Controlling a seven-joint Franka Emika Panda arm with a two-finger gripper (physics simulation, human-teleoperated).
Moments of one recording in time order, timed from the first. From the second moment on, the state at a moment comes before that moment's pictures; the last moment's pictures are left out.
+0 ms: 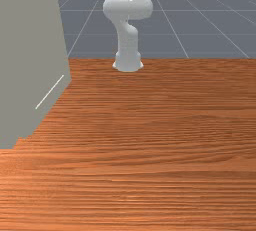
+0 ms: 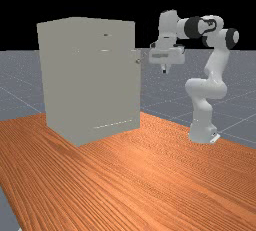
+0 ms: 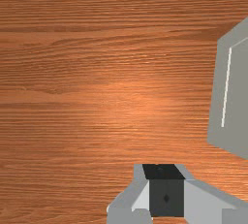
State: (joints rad) arm 0.04 -0.70 -0.09 -2.38 0.00 1.77 0.75
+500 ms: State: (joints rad) arm -0.17 -1.22 -0.16 -2.60 -0.12 1.83 0.80
